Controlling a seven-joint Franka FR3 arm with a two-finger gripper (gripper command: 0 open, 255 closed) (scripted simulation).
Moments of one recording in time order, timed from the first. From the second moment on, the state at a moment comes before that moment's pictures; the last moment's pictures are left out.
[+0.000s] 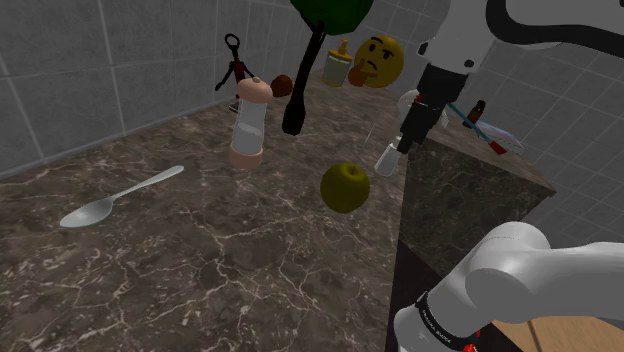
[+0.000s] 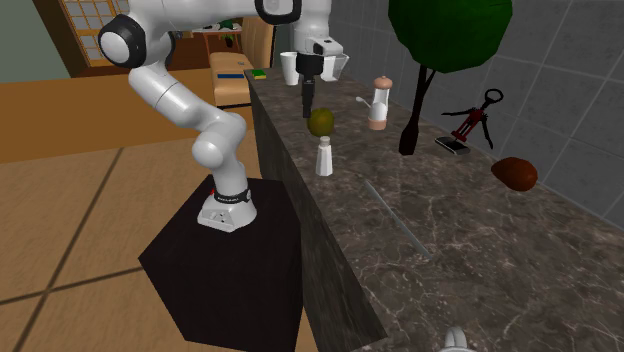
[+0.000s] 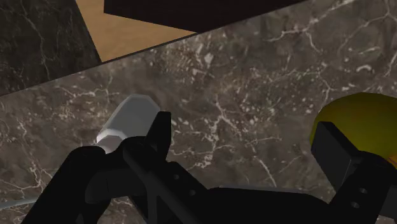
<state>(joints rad) 0.02 -0.83 0.05 -2.37 0.02 1.48 -0.08</state>
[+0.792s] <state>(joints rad) -0.04 -0.76 -0.15 -2.43 -0.05 1.75 -0.25</state>
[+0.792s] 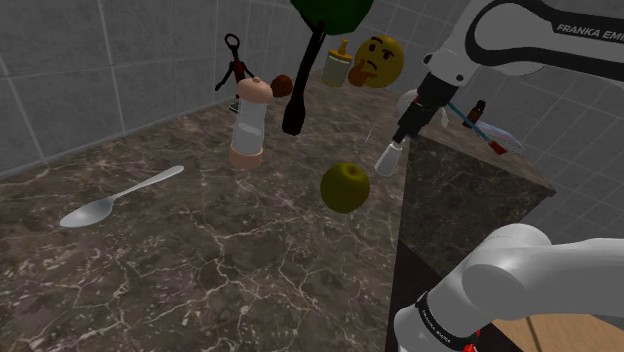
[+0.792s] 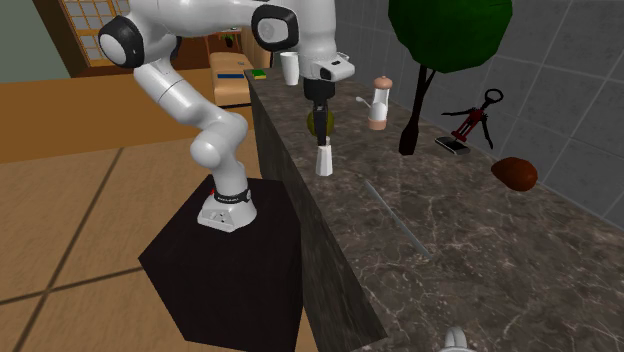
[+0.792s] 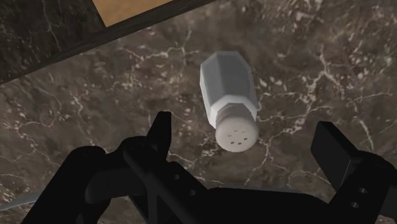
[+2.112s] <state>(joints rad) -0.05 -0.75 -0.16 -2.52 -0.05 1.85 -0.26</state>
